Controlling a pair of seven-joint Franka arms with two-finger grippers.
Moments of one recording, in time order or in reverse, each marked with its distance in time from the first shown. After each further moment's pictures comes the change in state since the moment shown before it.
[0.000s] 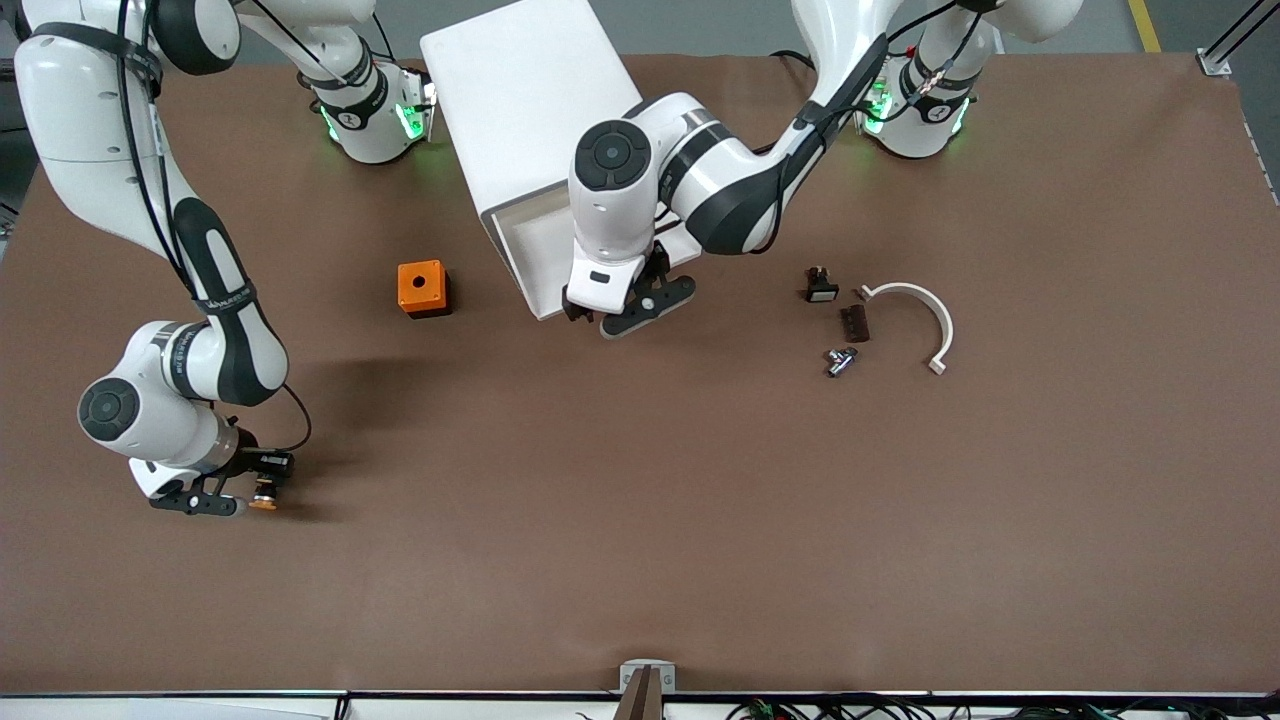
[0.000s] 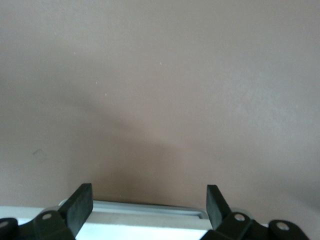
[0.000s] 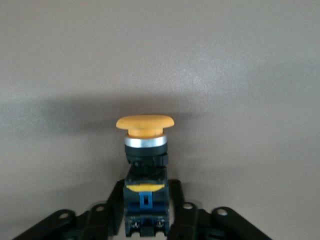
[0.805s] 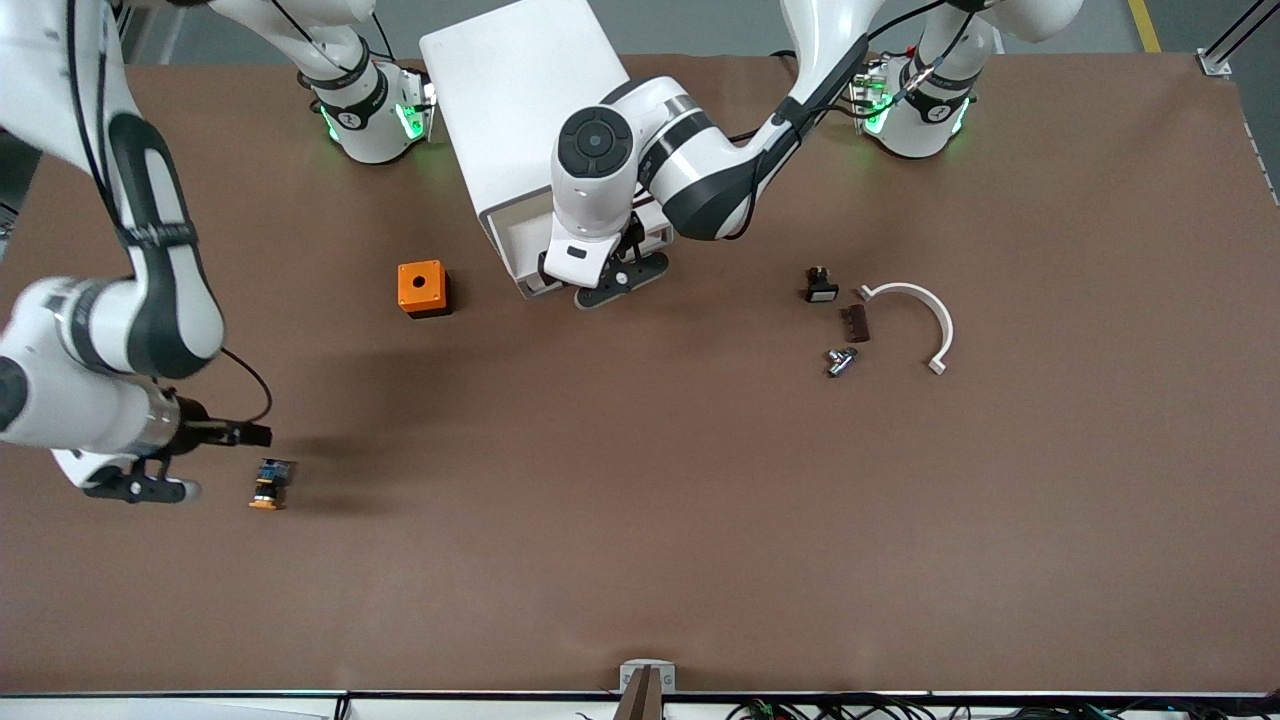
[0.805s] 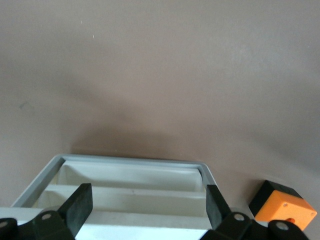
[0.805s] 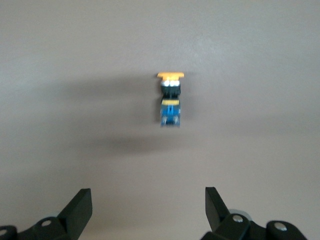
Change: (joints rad) left arm -0.002 0.000 -0.058 -0.019 -0.116 0.000 0.000; right arm 0.020 -0.308 0.021 0.086 0.000 -0.541 -0.006
